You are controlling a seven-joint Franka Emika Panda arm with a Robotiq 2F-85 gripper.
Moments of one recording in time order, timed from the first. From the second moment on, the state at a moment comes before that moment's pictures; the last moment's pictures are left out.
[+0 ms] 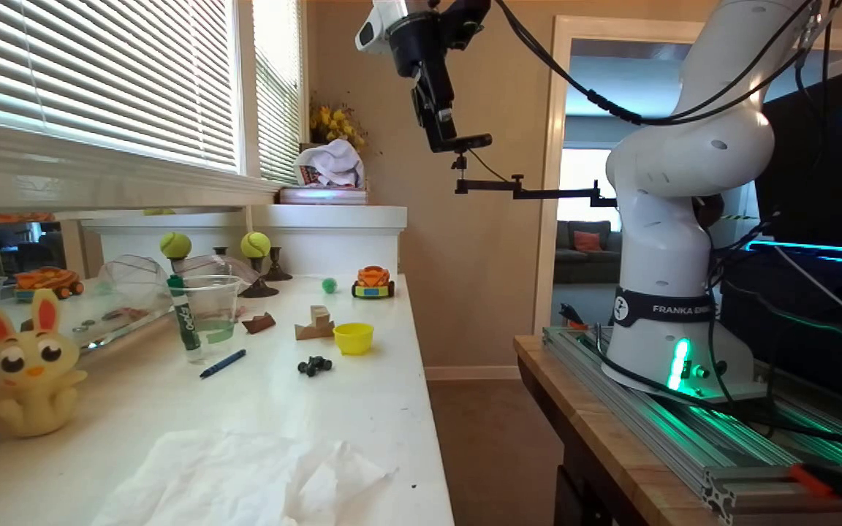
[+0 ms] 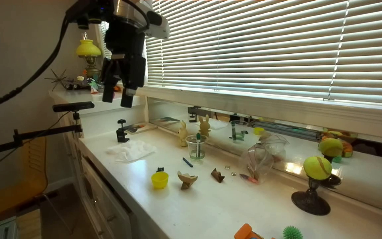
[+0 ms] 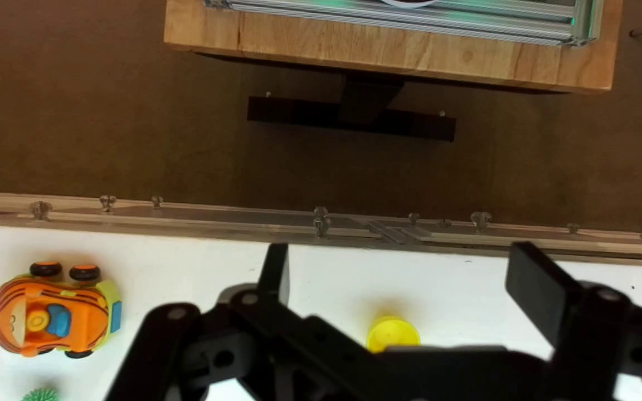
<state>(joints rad) -0.02 -0.47 -0.07 -2.28 -0.09 1.53 -0.16</state>
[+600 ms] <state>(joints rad) -0.02 -0.47 -0.07 -2.28 -0.09 1.53 -0.16</state>
